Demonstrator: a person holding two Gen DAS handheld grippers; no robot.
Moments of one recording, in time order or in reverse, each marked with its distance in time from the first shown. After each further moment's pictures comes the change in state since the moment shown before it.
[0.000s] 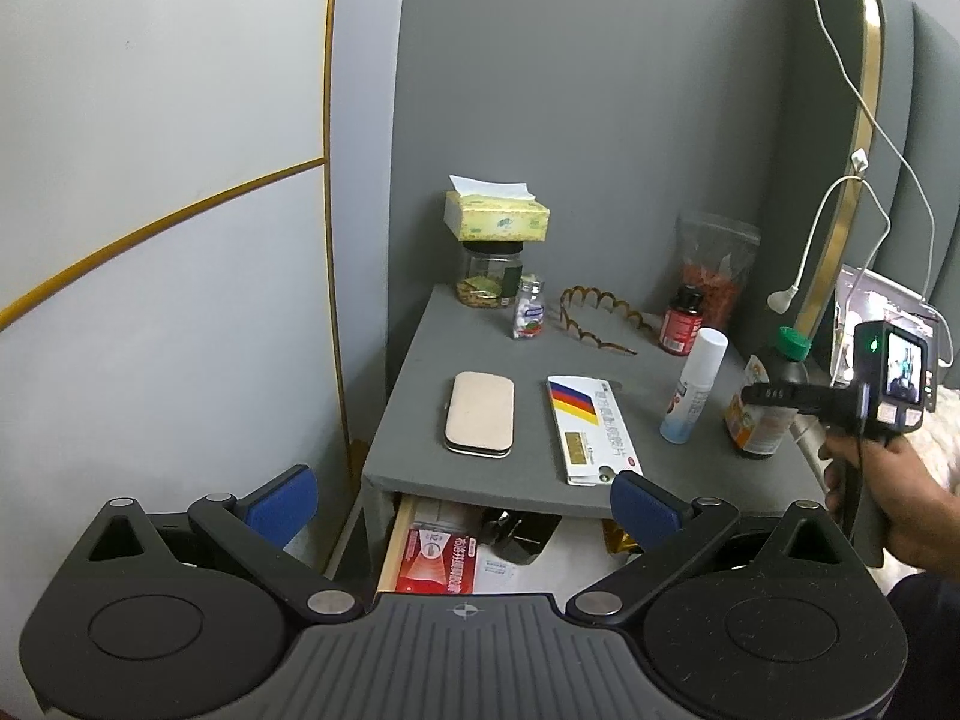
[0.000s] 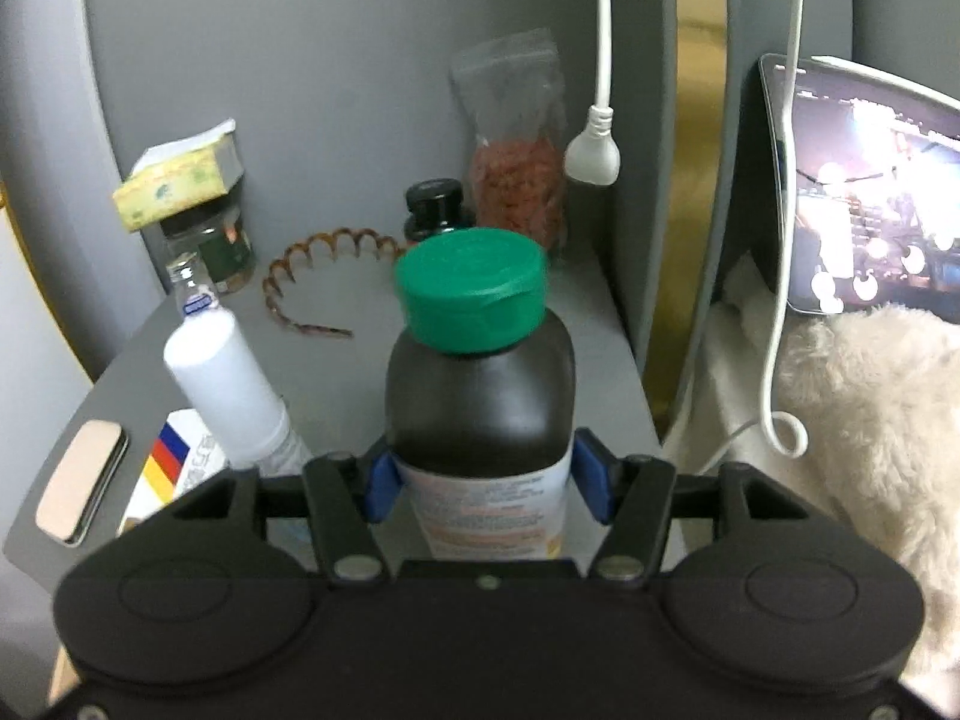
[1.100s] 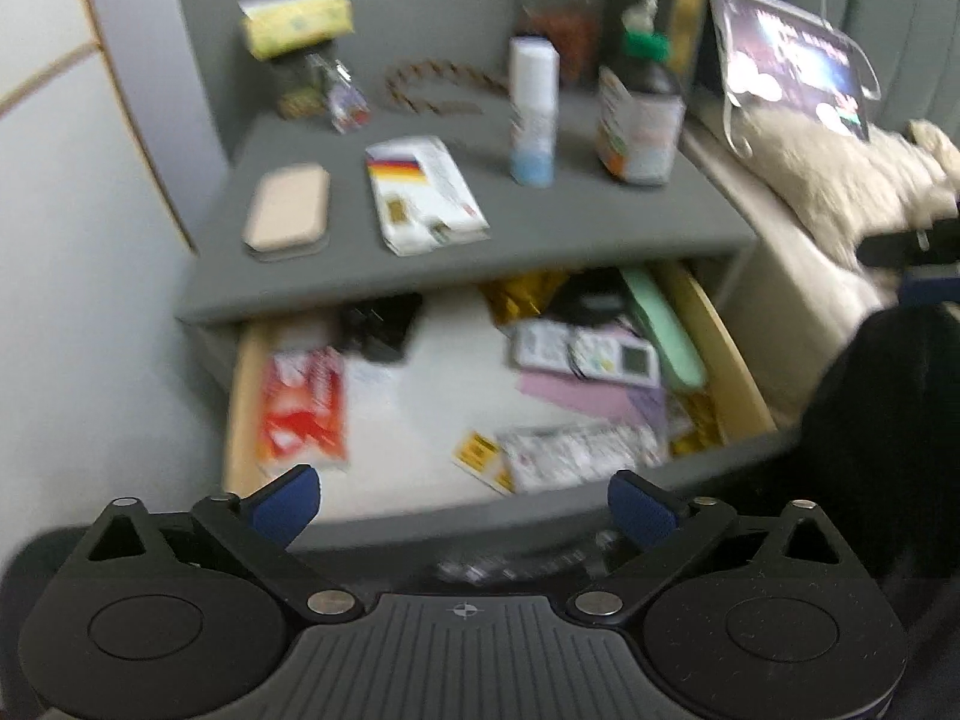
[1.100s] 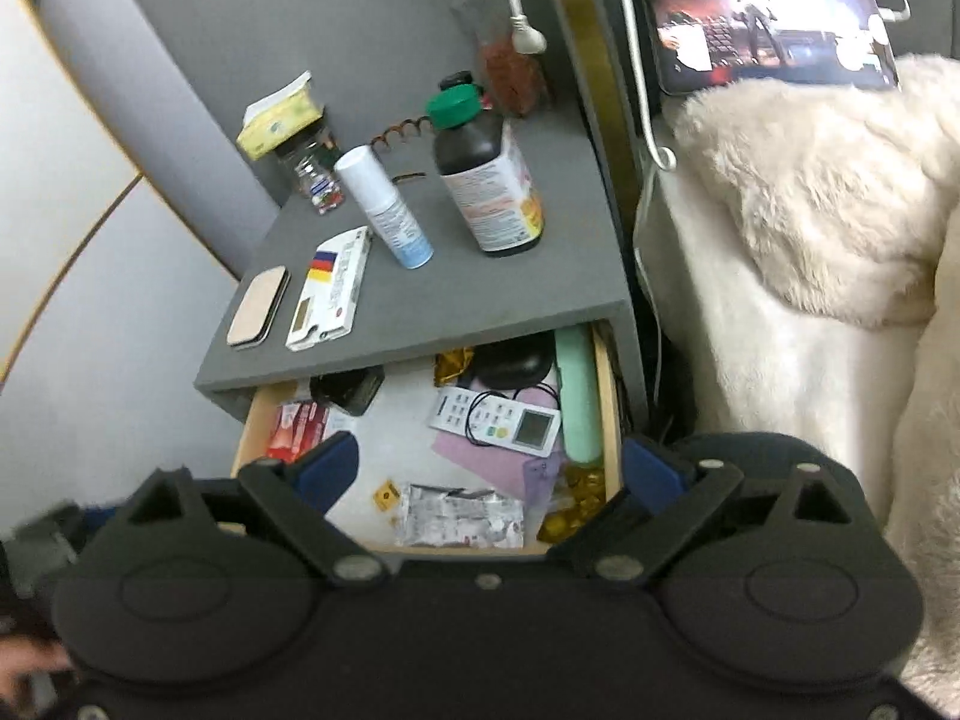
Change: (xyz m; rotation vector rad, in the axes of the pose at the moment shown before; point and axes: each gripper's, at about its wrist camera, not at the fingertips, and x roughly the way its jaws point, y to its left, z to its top) left arm 0.060 -0.103 -0.082 0.300 0.423 -0.145; right arm -0.185 -0.069 -0.068 0.224 0.262 0.206
